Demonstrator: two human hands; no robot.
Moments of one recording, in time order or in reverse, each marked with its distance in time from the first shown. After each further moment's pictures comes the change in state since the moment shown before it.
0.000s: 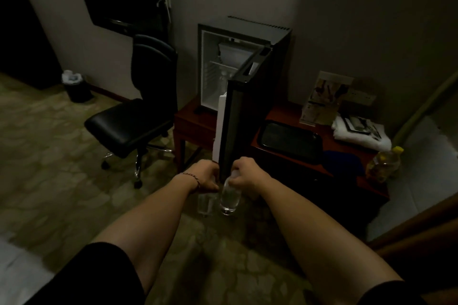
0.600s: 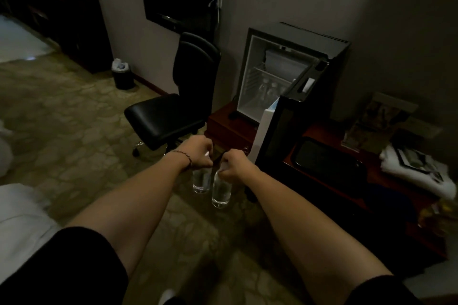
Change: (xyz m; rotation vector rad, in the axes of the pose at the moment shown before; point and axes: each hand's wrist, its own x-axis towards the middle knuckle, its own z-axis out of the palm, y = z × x) left_hand 0.019 -0.117 -0.079 -0.038 0.213 -0.210; right_hand 0.108 -0.098 0.024 -0.098 -0.162 -0.206
